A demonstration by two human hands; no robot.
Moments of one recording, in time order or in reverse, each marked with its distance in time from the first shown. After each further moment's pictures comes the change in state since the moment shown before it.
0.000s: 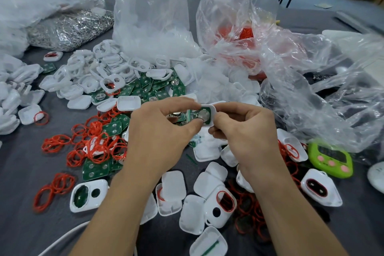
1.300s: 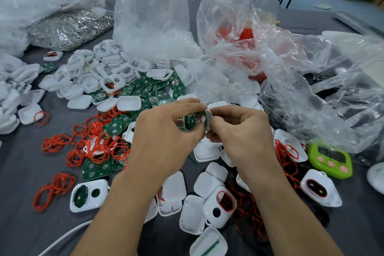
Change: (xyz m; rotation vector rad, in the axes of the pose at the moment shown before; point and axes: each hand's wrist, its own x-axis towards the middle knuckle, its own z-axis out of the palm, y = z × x) left_hand -0.002 -0.009 0.008 0.090 -0.004 0.204; right_hand 0.001 0.010 0.003 -0.121 -0.029 -0.028
